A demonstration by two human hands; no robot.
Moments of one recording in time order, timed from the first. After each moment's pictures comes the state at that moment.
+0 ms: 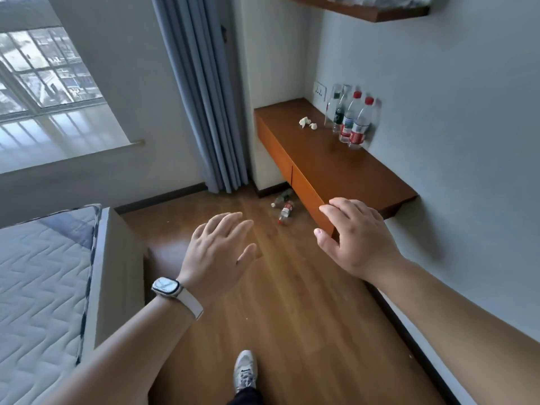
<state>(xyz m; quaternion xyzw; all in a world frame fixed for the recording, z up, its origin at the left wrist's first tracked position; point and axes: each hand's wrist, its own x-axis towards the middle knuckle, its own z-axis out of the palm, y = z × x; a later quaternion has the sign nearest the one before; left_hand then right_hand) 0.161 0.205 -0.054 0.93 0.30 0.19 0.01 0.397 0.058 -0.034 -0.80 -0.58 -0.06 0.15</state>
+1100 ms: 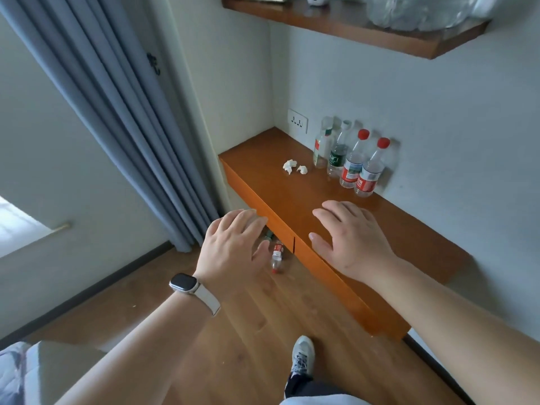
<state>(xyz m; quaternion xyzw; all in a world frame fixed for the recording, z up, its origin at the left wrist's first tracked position) 0.408 0.576 -0.046 0.97 0.19 0.16 0.04 0.576 0.397 -0.041 -0.86 -0.50 -0.06 0.09</state>
